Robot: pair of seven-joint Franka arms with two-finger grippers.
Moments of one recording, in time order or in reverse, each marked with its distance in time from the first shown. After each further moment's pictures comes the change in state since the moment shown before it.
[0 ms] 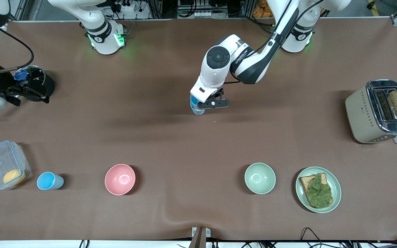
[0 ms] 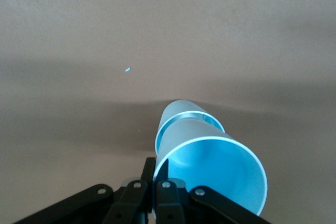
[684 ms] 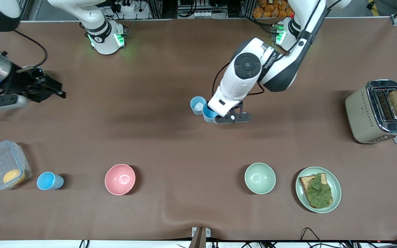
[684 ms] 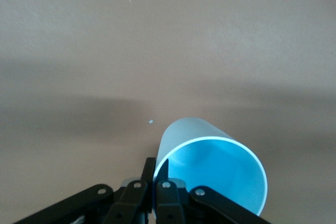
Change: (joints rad) left arm 0.134 -0.018 0.000 0.151 0.000 -0.134 0.114; right arm 0.000 -0.054 -0.019 -0.144 0.083 0.028 -0.045
